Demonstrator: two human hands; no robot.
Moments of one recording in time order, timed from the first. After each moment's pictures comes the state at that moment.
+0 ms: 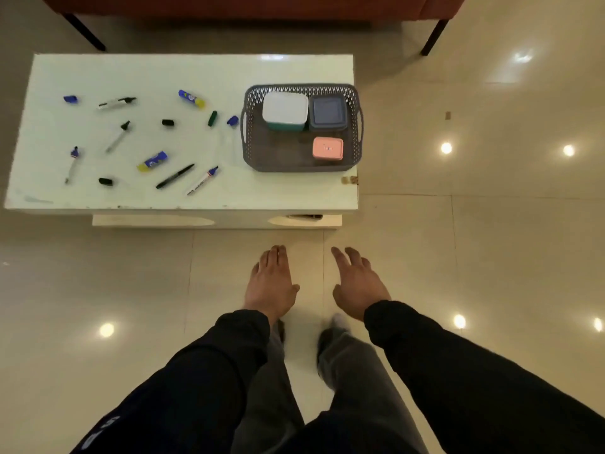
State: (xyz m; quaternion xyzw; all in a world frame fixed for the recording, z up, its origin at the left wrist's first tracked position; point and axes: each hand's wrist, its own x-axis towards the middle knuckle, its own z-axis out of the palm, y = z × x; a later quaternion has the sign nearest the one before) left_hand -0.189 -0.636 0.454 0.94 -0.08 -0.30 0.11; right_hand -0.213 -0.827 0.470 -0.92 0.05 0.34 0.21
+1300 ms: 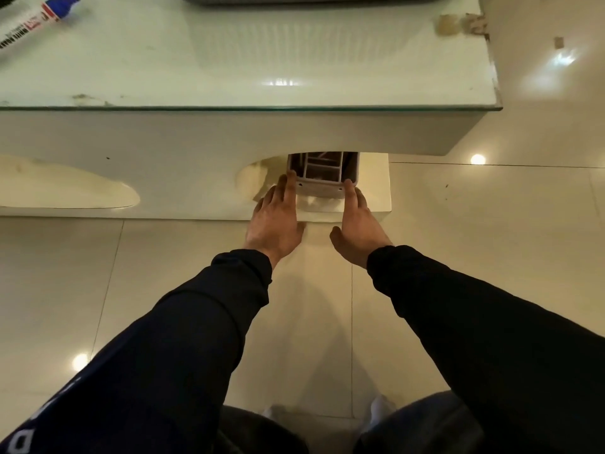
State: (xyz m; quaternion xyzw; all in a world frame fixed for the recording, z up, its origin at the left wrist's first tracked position) left_hand -0.055 -0.644 -0.018 0.97 -0.11 -0.13 0.15; right_hand -0.087 -0.817 -0.014 -0.92 0.07 0.20 0.34
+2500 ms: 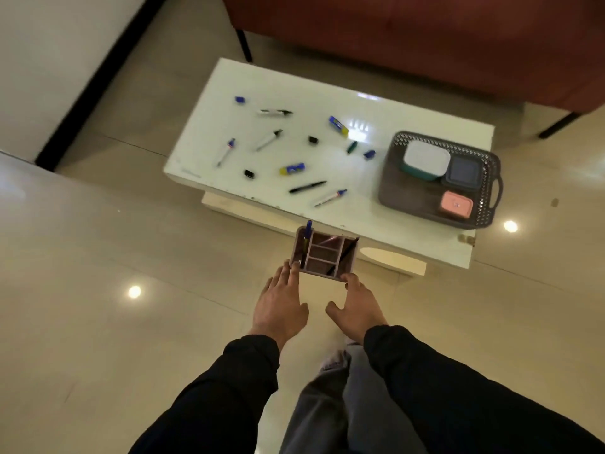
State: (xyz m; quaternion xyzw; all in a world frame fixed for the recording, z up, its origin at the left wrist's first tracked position) left_hand -0.216 -0.393 0.506 0.95 0.09 -0.23 0.20; right_hand -0.189 -0.562 0.514 -0.88 0.05 0.34 0.32
